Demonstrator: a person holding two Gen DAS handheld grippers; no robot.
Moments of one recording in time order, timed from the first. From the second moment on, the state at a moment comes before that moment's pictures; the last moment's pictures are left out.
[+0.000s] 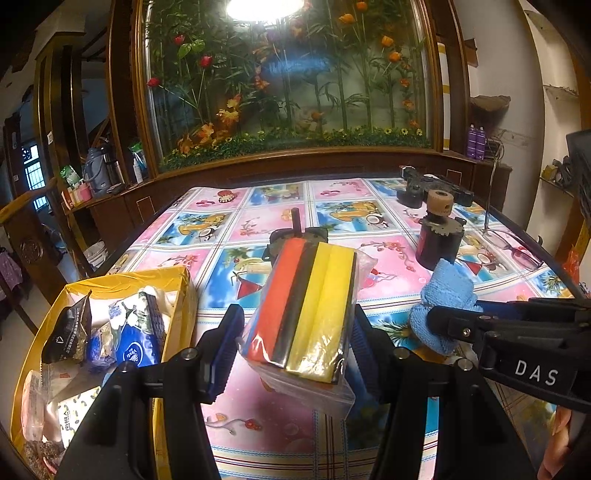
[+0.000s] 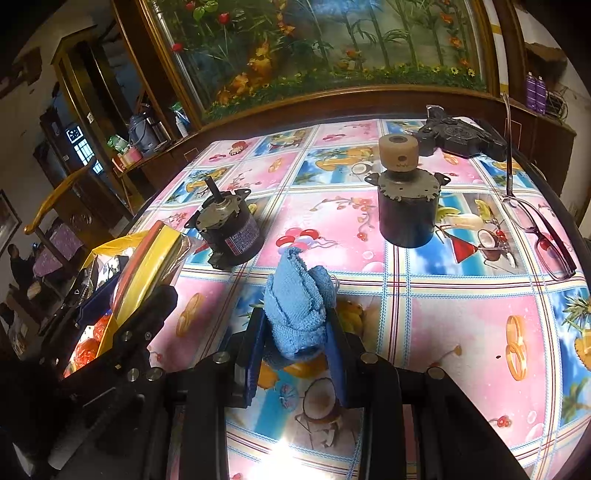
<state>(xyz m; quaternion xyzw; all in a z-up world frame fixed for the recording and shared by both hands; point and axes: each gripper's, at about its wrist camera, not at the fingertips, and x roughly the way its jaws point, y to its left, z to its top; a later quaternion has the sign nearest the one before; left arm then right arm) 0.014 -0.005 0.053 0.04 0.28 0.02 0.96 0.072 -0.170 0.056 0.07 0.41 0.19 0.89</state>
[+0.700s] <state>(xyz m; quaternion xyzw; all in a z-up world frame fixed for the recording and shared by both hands) 0.005 -0.001 0.060 0.03 0.26 0.03 0.96 0.064 -0.163 0.065 0.06 0.39 0.20 0.90</state>
